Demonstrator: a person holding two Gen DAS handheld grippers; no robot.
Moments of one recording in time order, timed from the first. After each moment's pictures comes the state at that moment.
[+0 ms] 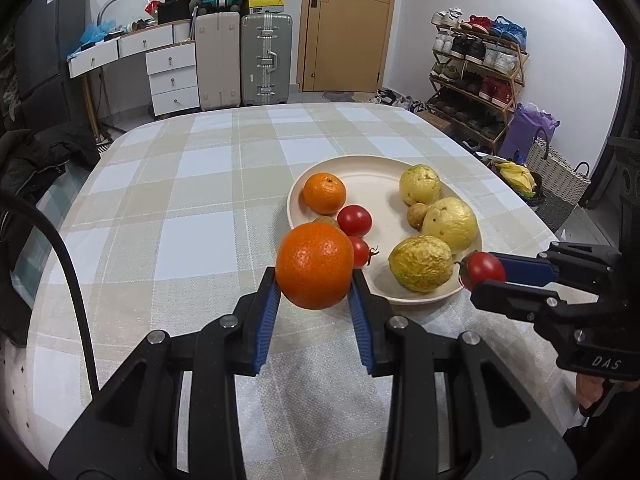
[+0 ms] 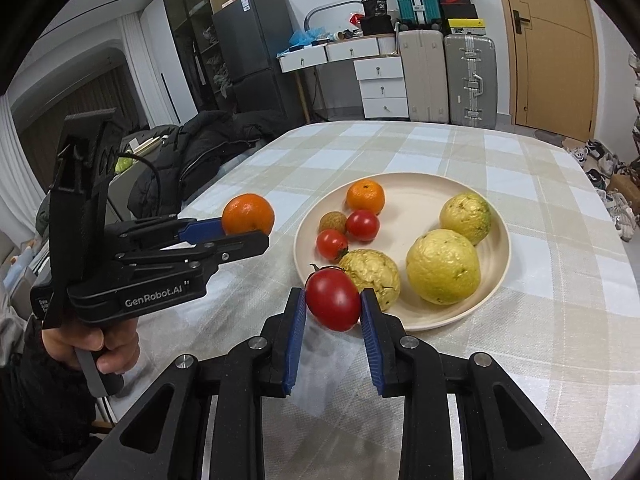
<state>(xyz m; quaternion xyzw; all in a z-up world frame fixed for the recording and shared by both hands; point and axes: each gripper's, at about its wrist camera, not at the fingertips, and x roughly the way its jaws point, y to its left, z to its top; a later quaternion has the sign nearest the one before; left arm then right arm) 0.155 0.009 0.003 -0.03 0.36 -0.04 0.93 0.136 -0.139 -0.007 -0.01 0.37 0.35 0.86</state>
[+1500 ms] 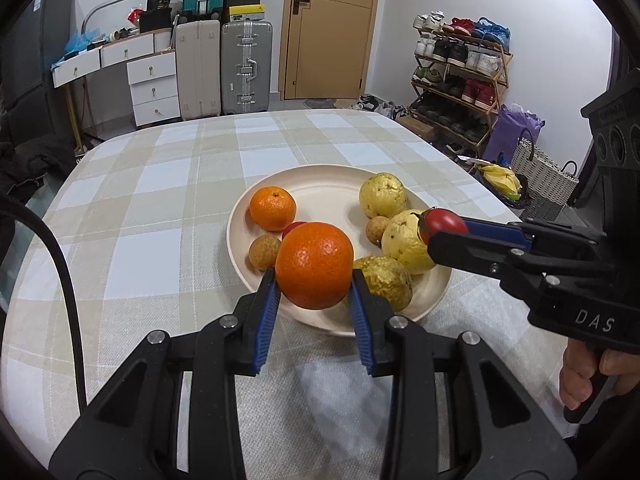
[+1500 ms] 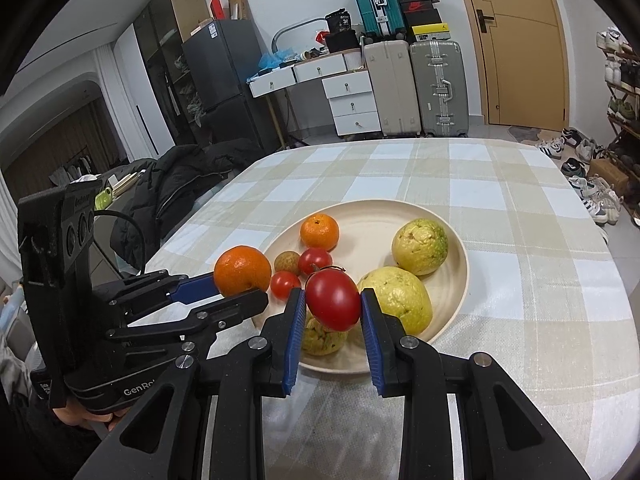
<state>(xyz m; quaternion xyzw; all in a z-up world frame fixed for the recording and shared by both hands) 0.177 -0.032 -0.005 -0.02 0.35 -0.07 0.94 0.166 -0.161 0.001 0.03 0.35 0.31 0.88</state>
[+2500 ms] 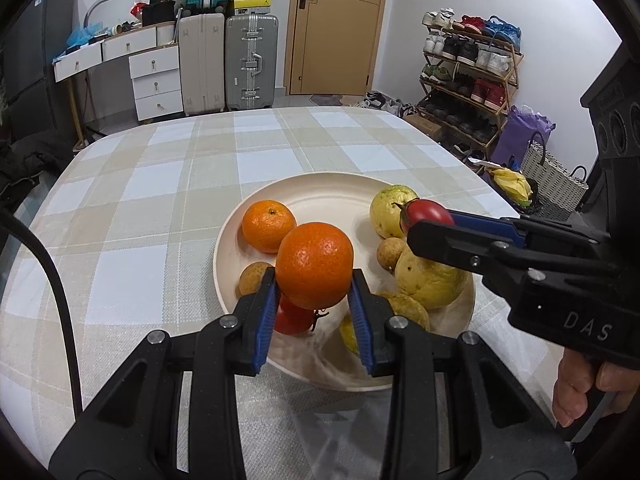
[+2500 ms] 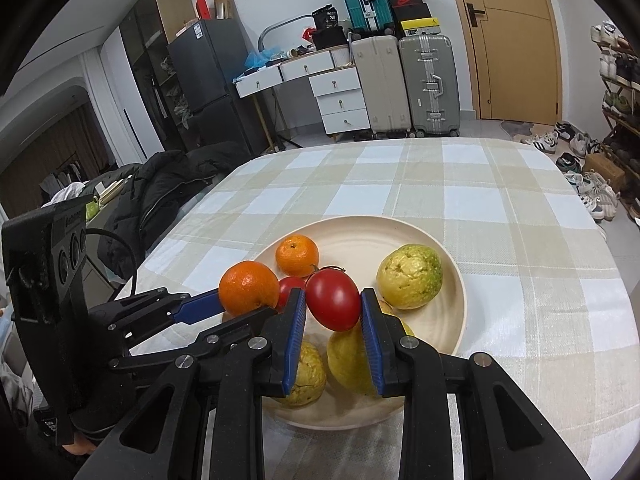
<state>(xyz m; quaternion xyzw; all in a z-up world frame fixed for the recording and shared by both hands) 0.224 -0.036 -0.015 -0.03 0.36 -0.06 0.93 0.206 -0.151 -0.001 0.04 0.36 0.30 0.88</state>
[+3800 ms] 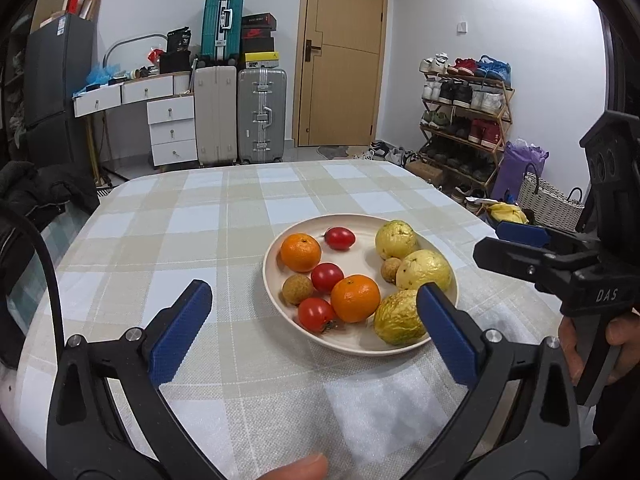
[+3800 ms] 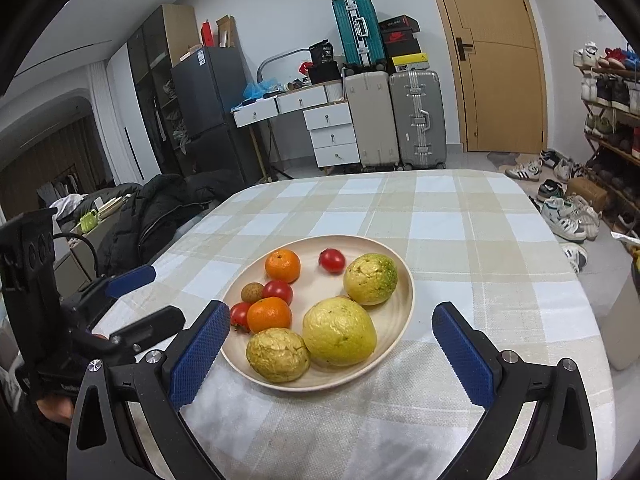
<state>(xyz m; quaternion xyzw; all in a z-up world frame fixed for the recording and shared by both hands) 0.138 -0.012 0.017 -0.02 0.25 -0.04 0.97 0.171 -0.193 0.006 0.04 0.30 0.28 0.91</state>
